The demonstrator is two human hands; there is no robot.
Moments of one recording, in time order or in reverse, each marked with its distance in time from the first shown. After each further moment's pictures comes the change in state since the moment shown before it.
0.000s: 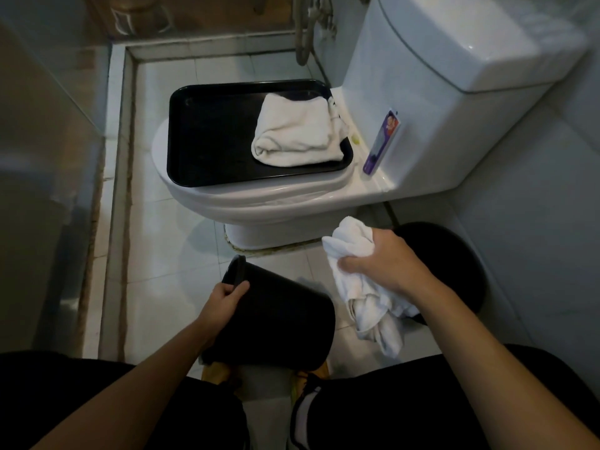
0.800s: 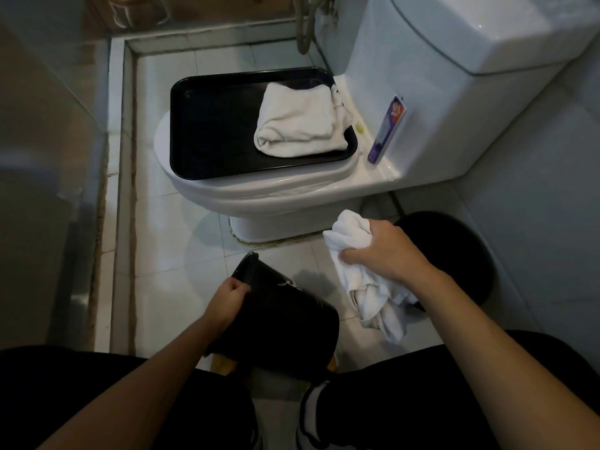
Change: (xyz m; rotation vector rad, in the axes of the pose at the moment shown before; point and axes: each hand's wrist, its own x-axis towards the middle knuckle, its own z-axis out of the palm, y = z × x) left_hand 0.003 -0.005 0.000 0.188 0.022 0.079; right_hand 0.012 0.006 0.013 -0.069 -0.005 -0.025
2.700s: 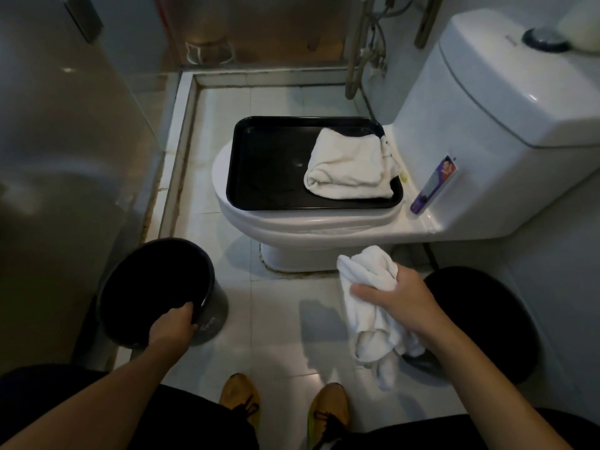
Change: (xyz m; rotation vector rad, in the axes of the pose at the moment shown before) left_hand 0.033 -0.086 -0.120 0.858 0.303 0.022; right_hand 0.012 -0.013 0.025 0.448 0.002 -0.049
